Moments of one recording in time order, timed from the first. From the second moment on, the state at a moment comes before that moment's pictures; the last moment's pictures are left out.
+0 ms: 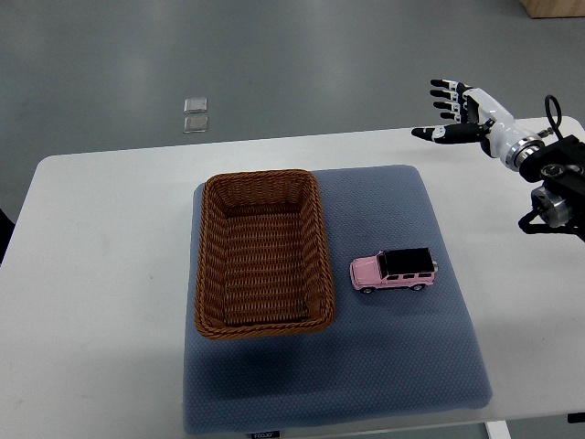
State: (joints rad) left arm -0.03 0.00 -0.08 -0.16 0.12 -0.03 -0.04; right arm 0.86 -0.53 0.45 0.92 -0.58 -0.10 0.20
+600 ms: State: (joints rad) left arm -0.03 0.00 -0.08 -0.16 0.12 -0.03 -0.04; right arm 1.34 -0.78 -0.13 1.26 -0.83 0.12 0.20
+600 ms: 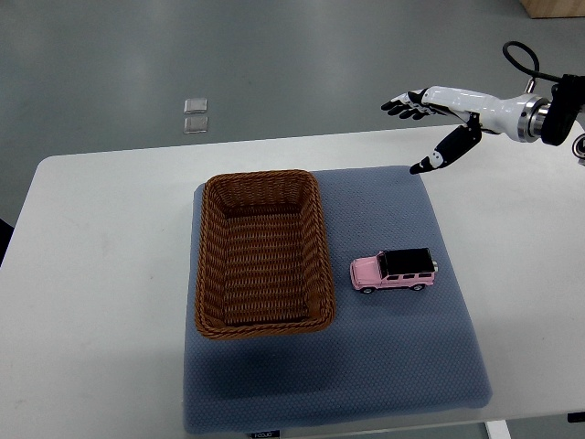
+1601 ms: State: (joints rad) left arm -0.03 0.00 -0.08 -0.16 0.12 -0.03 -0.04; right arm 1.58 -0.66 -0.51 1.39 -1.00 0.24 0.15
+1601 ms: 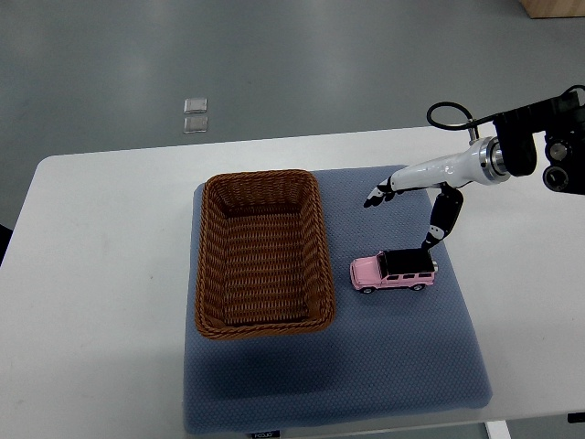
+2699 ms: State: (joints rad) left arm -0.03 0.00 -0.08 -0.16 0.12 -0.03 -0.04; right arm 1.38 -0.60 -0.55 1.36 -1.08 0.07 0.15
